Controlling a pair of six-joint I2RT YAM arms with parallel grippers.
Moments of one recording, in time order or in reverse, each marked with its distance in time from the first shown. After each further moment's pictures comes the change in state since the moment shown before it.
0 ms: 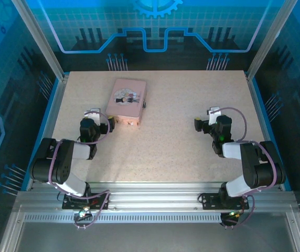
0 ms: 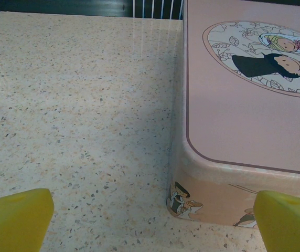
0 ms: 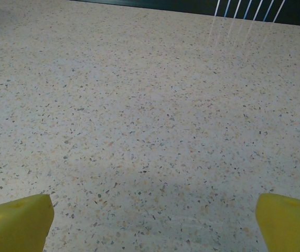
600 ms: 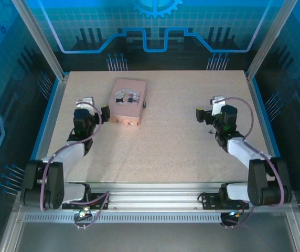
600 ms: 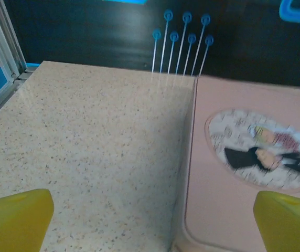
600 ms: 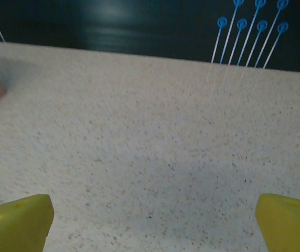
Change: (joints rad) left arm 0.009 -0.304 0.181 -0.413 -0.081 -0.088; right arm -0.006 -0.233 0.175 -0.338 -0.054 0.033
